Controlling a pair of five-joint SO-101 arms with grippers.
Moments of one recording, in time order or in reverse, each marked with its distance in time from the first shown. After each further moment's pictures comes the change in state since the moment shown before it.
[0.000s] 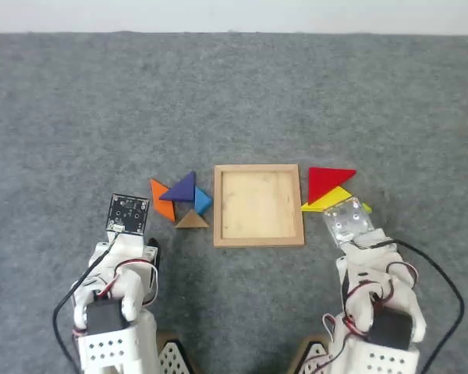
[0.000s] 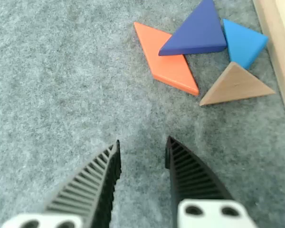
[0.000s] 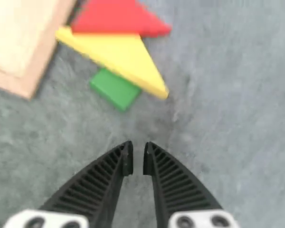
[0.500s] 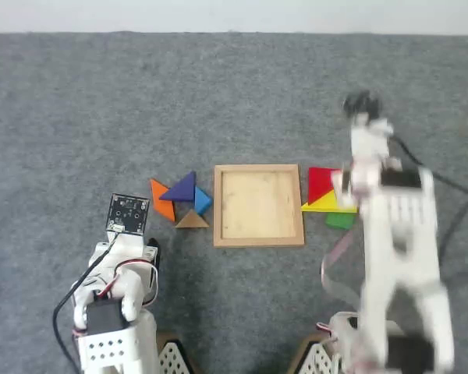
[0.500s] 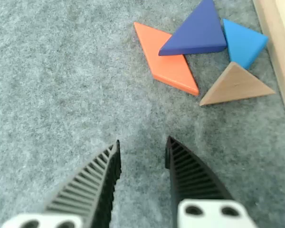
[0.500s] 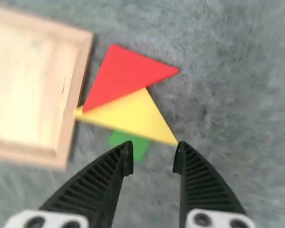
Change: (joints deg) left arm 0.0 0.0 0.0 0.0 0.0; right arm -7.4 77.2 -50.9 -6.9 -22.3
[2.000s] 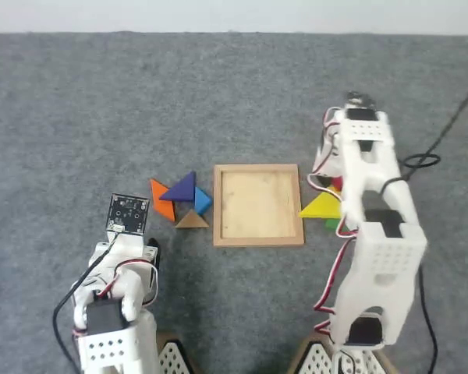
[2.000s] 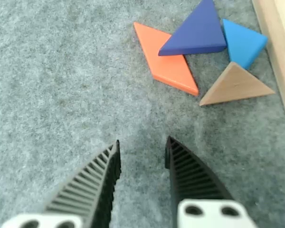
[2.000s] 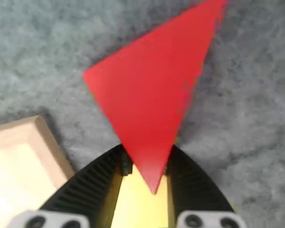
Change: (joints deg) left arm 0.0 0.0 0.0 0.0 0.0; right arm -2.4 56.5 -41.5 8.3 -30.8
